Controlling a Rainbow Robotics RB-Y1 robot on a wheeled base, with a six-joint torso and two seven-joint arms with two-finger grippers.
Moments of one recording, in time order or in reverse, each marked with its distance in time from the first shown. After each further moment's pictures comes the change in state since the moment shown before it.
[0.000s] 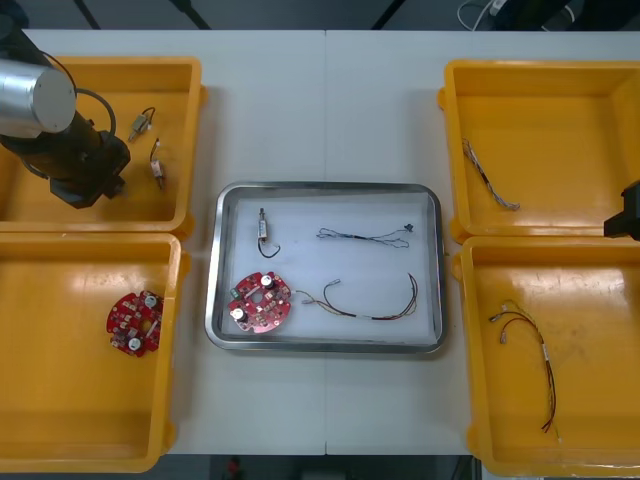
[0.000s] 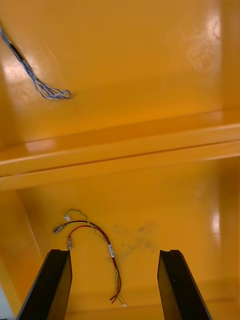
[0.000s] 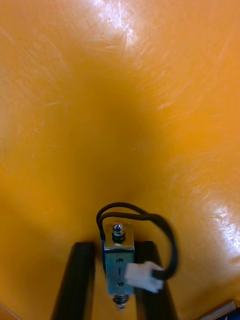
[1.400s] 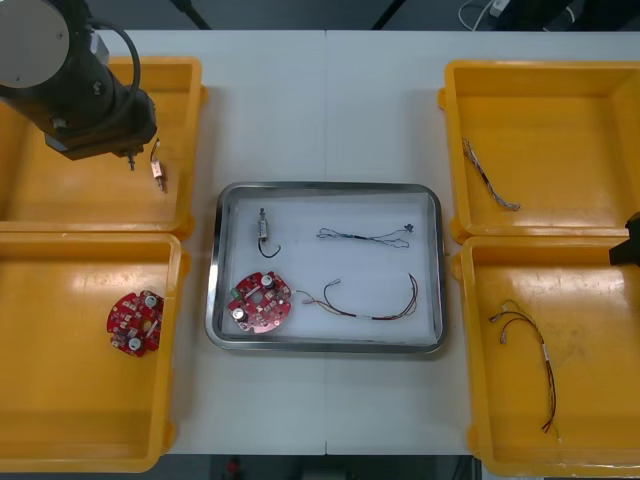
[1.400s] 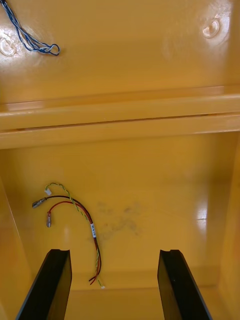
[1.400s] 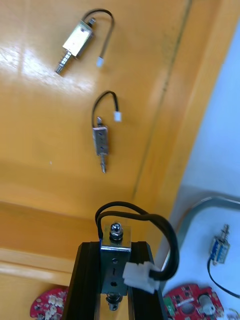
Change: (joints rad) right arm 0.086 -0.012 -0.018 -0.038 -0.026 -0.005 0.095; left arm 0.004 0.123 0.018 -0.693 0.054 0.364 -0.310
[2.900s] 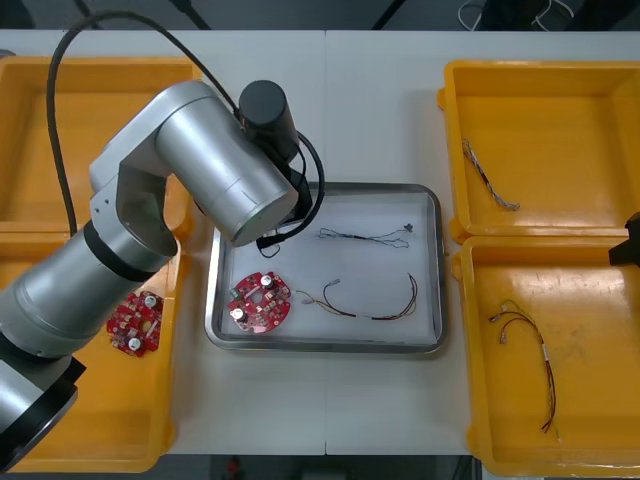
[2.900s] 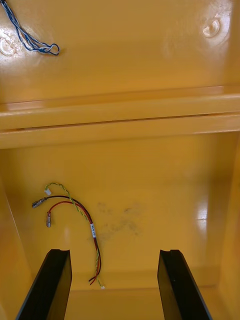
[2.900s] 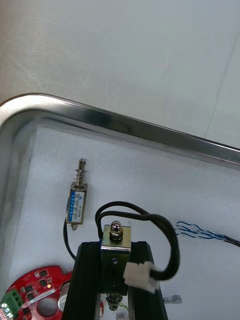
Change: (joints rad) right arm 0.000 0.000 0.000 -0.001 0.000 0.000 0.000; left arm 0.130 -0.492 -0.197 -0.144 -0.532 0.028 0.267
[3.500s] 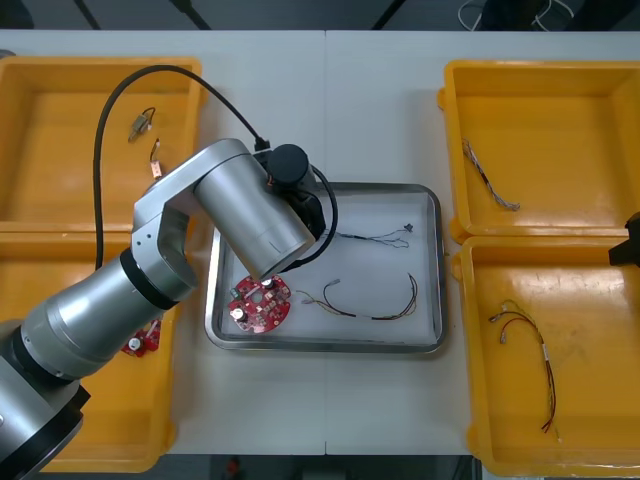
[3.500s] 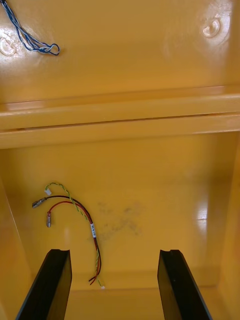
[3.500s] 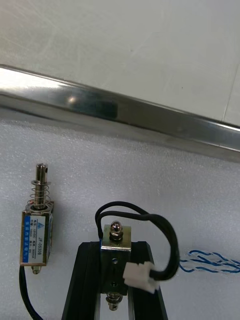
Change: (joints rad) right arm 0.000 0.000 0.000 0.000 0.000 0.000 0.000; left arm 0.042 -0.027 -0.108 0.138 -0.089 -0.215 0.004
